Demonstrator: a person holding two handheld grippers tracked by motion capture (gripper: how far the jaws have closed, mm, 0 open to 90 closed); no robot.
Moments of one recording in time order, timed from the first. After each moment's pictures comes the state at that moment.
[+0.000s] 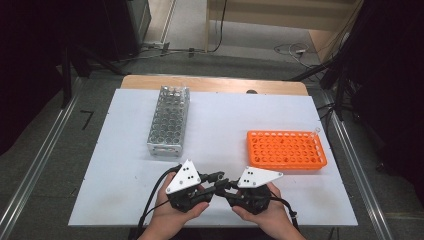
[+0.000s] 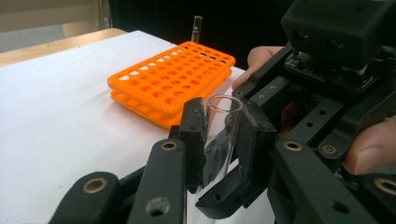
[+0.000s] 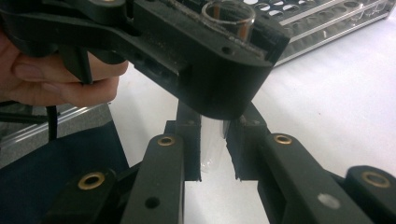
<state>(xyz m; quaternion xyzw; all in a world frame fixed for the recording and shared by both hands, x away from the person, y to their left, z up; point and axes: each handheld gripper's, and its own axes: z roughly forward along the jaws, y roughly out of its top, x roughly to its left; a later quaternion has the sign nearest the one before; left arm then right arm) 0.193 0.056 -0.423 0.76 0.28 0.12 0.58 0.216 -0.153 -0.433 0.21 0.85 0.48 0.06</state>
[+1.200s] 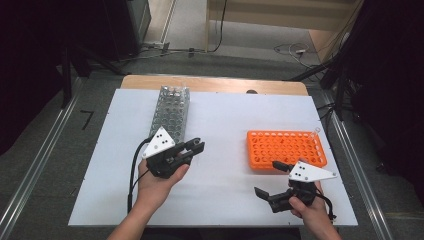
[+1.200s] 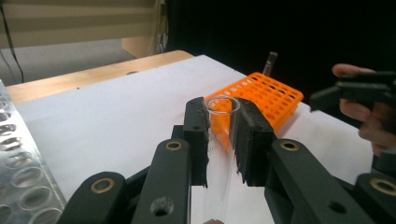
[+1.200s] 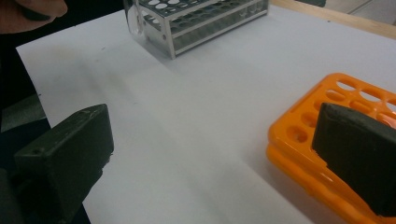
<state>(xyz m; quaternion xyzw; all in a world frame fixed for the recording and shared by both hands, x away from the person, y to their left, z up) 0.250 0.109 -0.401 0.70 0.36 0.18 0.58 0.233 -0.258 -0.432 0.28 0.82 0.49 0.13</state>
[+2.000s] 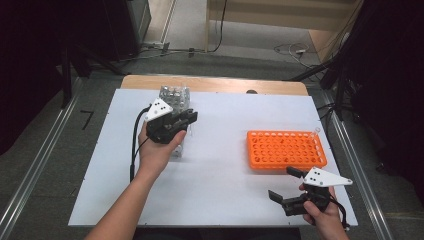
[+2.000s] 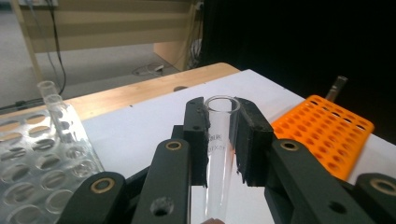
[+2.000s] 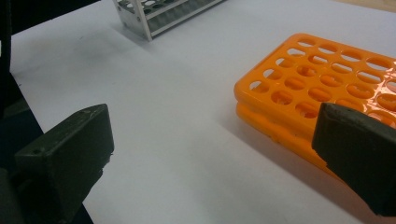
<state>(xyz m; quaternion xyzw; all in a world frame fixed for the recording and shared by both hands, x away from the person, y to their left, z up) 0.323 0.125 -0.391 0.69 0.40 0.21 0.57 0.227 -0.292 -0.445 0.32 0.81 0.47 0.13</state>
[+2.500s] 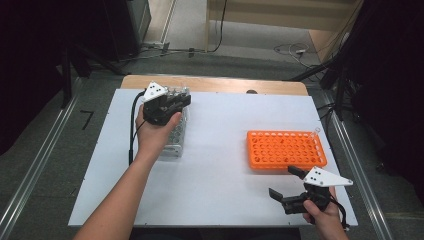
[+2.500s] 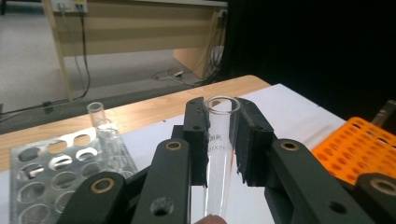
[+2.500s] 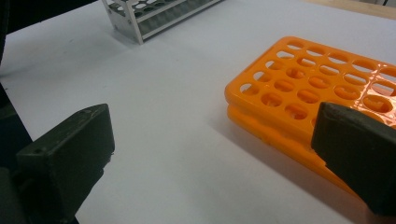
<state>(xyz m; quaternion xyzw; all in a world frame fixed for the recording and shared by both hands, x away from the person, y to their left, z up) 0.365 0.141 -0.384 0.67 0.43 0.24 0.56 0.228 -0.293 -0.446 0.33 0.80 0.47 0.15</state>
